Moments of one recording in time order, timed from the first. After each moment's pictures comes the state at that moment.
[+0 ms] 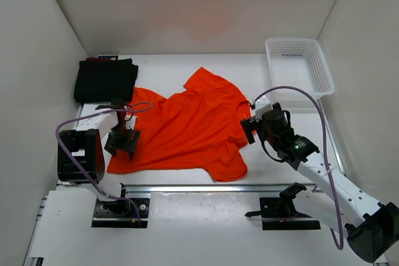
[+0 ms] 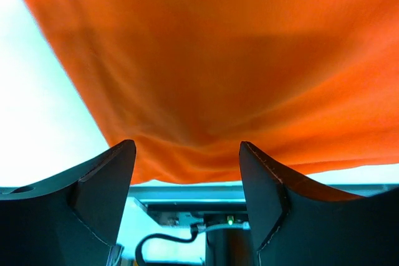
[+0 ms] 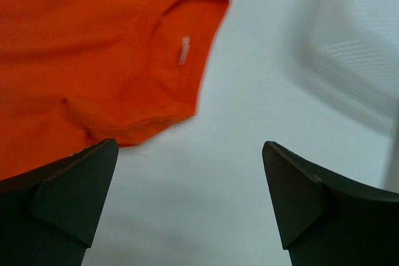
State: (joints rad) left arm 0.02 1.56 0.89 -0.91 -0.06 0.18; right arm 0.56 0.87 0.68 -0.37 0.32 -0.17
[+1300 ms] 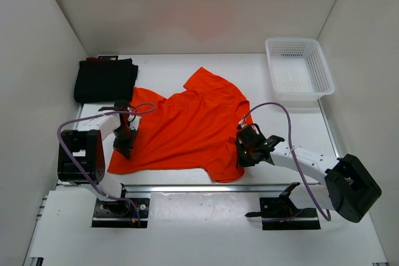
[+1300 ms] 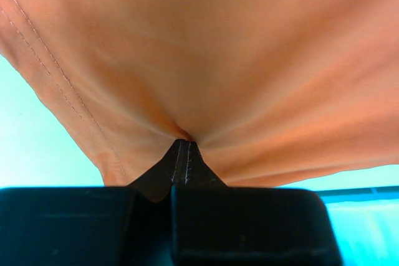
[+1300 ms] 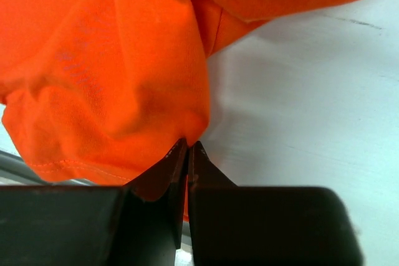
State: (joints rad) left arm -0.01 1.57 0.86 -0.86 -0.02 0.18; right arm 0.70 1.24 0.56 -0.45 -0.02 0.55
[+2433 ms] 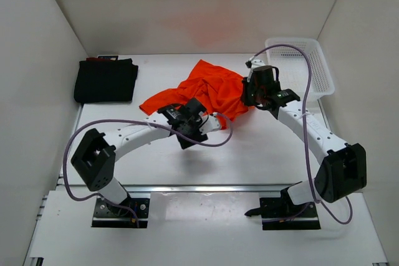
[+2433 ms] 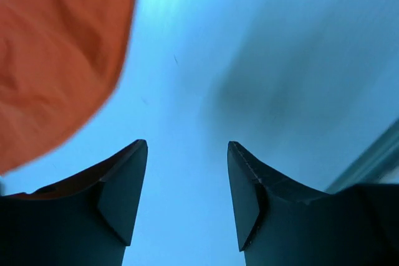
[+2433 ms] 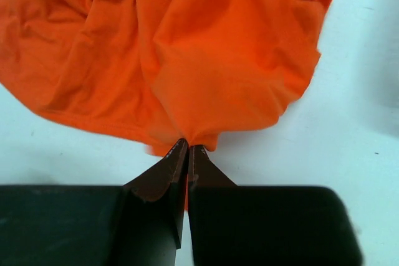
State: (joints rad) left arm -0.82 1.59 1.18 -0.78 -0.05 0.44; right arm 0.40 1.41 1.18 -0.44 0.02 0.19
